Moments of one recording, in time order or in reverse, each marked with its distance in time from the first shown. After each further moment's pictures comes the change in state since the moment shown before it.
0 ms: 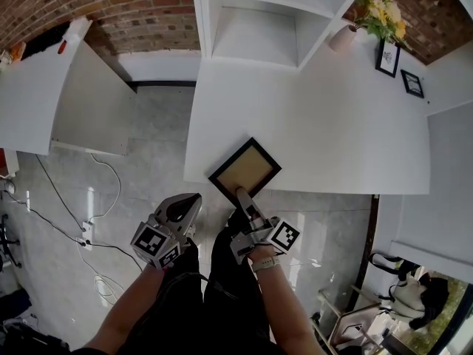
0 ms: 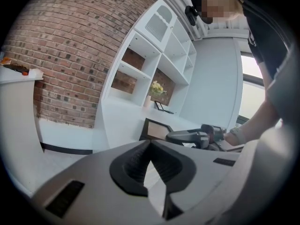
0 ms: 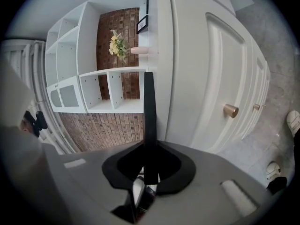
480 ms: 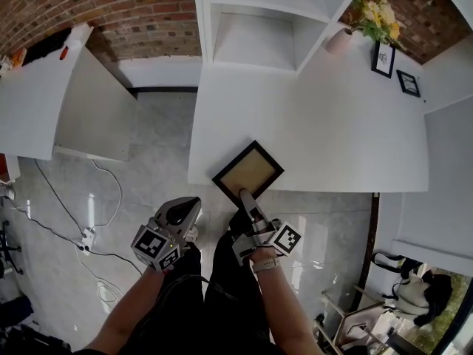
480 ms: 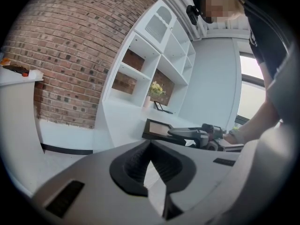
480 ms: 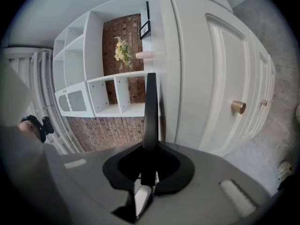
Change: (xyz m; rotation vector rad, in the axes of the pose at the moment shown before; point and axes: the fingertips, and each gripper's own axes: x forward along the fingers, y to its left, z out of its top) left arm -0.013 0.003 0.001 0.007 0.001 -0.010; right arm -0.001 0.016 -0.002 0.021 -0.059 0.102
